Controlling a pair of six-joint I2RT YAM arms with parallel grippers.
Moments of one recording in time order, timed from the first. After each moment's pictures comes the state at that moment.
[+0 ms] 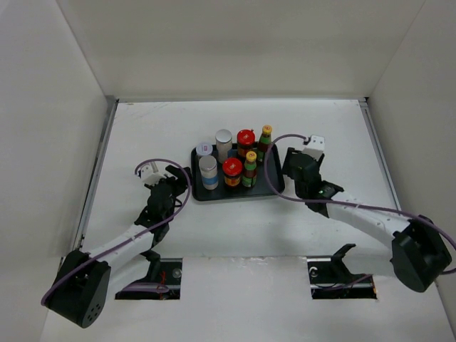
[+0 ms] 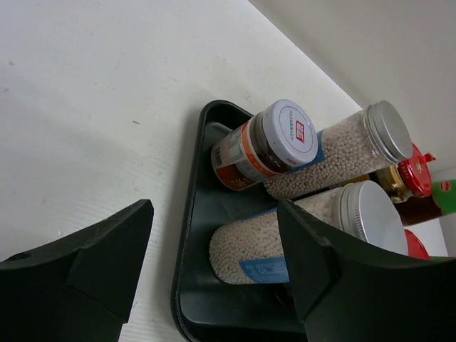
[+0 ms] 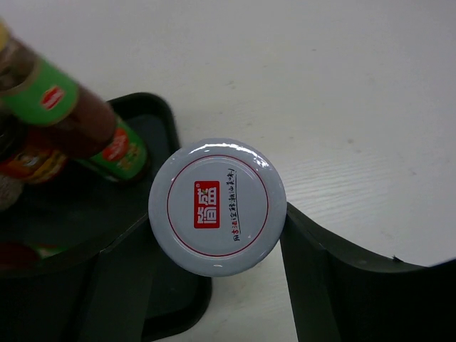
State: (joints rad) left arm -0.44 0.97 0.18 0.60 -0.45 -0.78; right arm 0.61 1.20 0.65 0.09 0.72 0.42
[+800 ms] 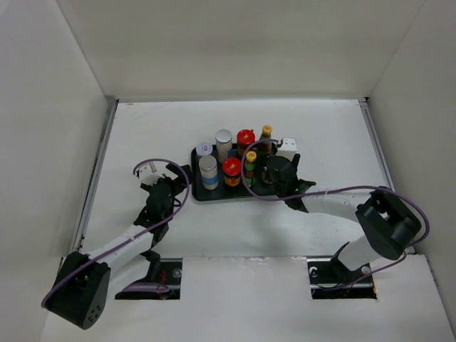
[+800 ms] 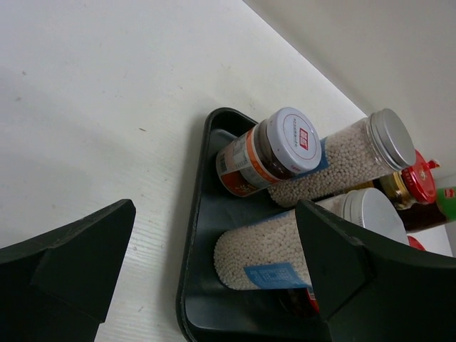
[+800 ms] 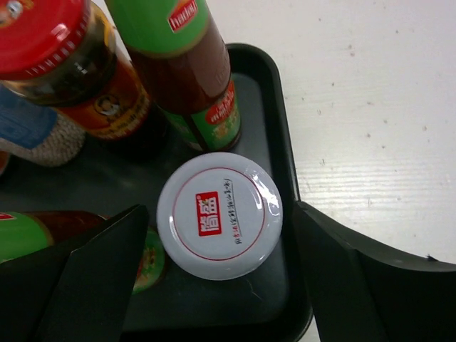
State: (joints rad) left arm -0.43 0.96 0.18 0.59 -0.46 -0.77; right arm 0.73 1.52 0.72 0.30 0.63 0.44
